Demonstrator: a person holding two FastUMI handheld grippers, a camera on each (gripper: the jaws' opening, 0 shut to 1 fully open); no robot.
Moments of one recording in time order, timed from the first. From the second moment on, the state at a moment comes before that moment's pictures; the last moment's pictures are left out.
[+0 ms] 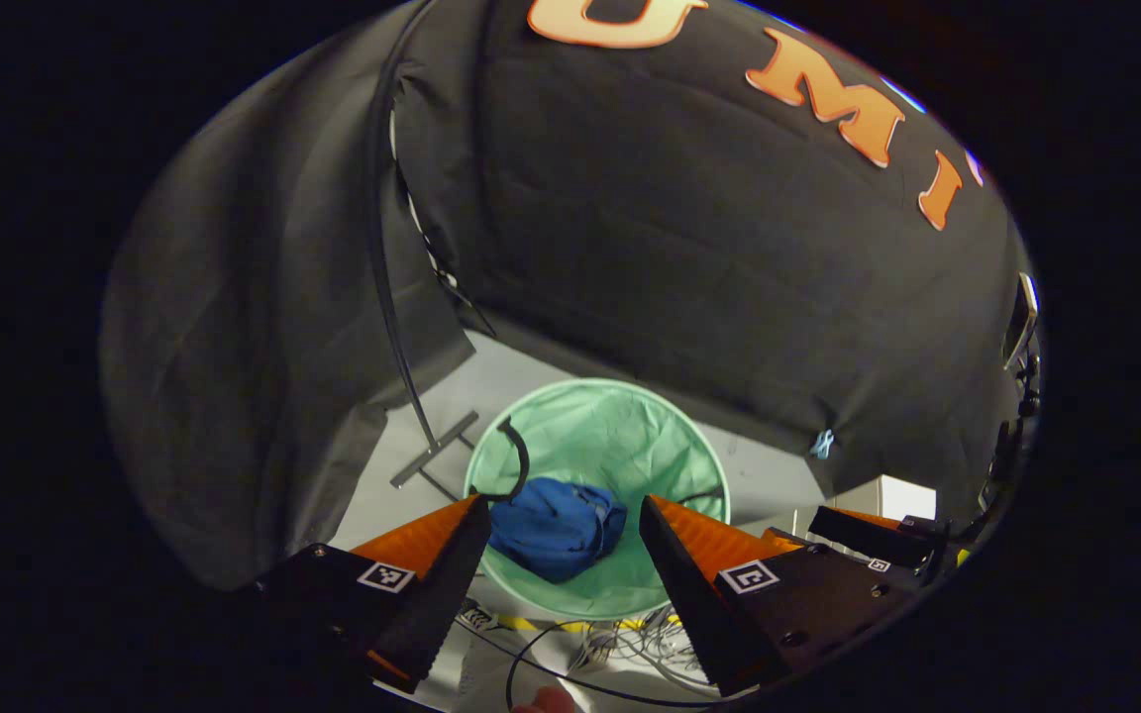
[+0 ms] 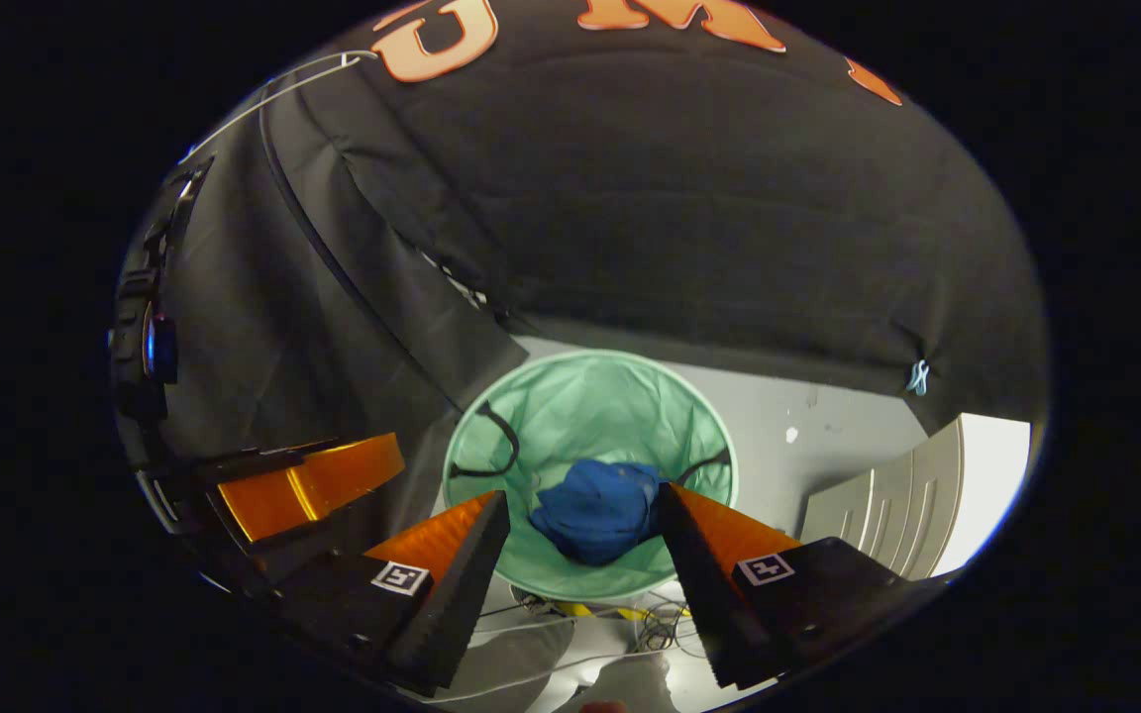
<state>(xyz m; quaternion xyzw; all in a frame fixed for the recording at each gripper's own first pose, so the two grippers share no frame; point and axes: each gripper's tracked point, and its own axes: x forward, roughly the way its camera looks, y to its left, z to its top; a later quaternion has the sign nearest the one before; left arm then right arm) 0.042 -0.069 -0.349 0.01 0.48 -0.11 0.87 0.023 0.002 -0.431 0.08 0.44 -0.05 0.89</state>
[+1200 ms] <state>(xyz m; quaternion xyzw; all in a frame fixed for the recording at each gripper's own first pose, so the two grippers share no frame) -0.031 -0.092 0.094 -0.07 0.03 -0.09 0.99 -0.133 -0.059 0.034 0.03 0.02 0.00 1.00</state>
